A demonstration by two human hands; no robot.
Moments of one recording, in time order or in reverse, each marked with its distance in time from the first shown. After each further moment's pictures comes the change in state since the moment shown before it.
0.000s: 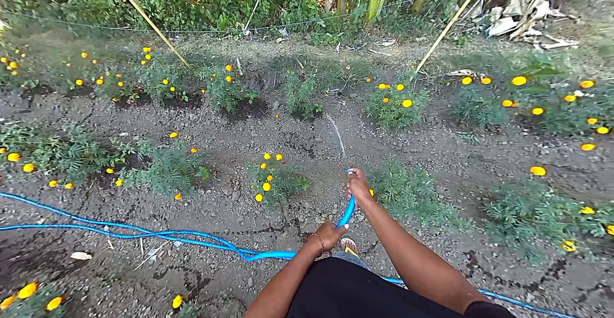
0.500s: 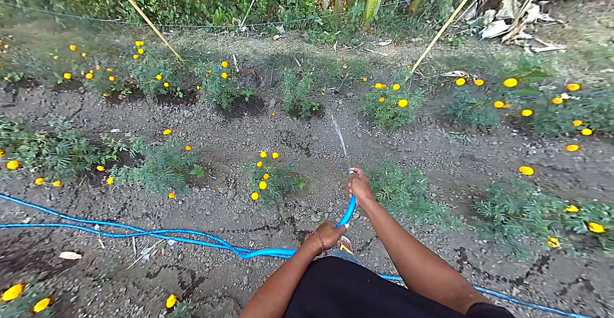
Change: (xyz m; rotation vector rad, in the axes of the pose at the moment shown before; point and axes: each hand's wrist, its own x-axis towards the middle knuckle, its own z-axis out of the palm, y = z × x) left_hand 0.008 0.002 0.005 0.054 -0.026 0.028; right_hand -0.001 0.001 -0.012 -0.015 0.021 -0.002
